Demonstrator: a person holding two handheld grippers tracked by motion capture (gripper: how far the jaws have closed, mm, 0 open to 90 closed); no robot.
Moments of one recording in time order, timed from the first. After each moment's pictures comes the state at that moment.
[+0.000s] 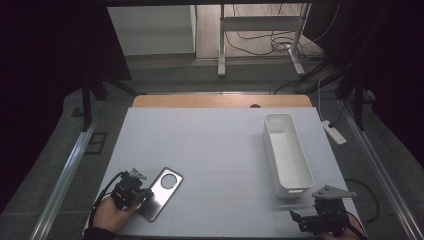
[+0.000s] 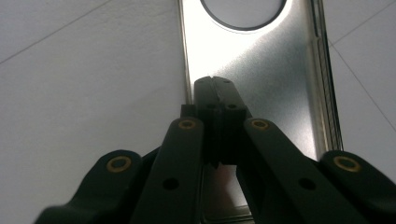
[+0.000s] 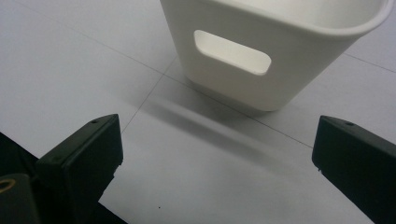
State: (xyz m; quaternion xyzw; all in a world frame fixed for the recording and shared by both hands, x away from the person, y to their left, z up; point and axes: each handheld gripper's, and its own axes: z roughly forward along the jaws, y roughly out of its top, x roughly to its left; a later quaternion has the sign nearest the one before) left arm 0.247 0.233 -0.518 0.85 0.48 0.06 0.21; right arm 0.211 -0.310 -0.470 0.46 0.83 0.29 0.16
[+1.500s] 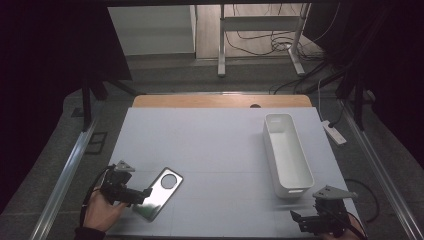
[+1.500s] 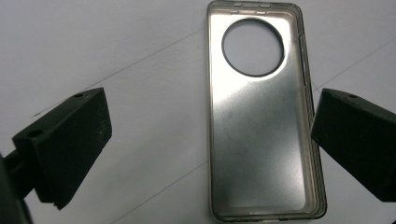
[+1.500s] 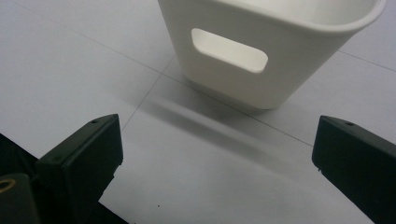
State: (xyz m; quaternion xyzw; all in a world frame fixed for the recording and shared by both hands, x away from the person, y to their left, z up) left arm 0.244 0.249 -0.490 0.83 0.49 0.10 0.26; right arm 0.209 -0.311 -0.470 0.46 0.82 0.29 0.16
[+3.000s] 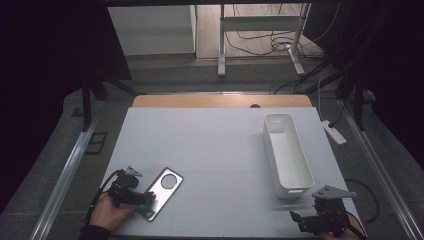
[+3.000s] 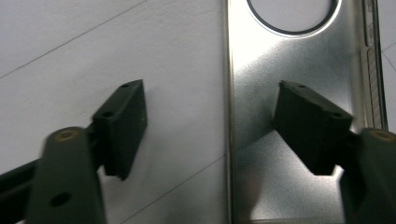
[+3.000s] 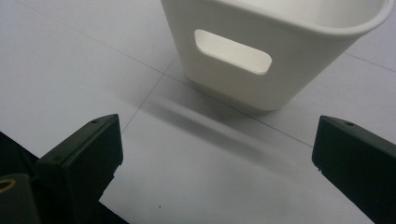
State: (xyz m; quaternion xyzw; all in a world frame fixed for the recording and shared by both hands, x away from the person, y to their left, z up) left arm 0.253 0.246 -0.525 0.84 0.50 0.08 0.21; right arm 0.210 -0.310 -0.470 0.46 0.83 0.29 0.16
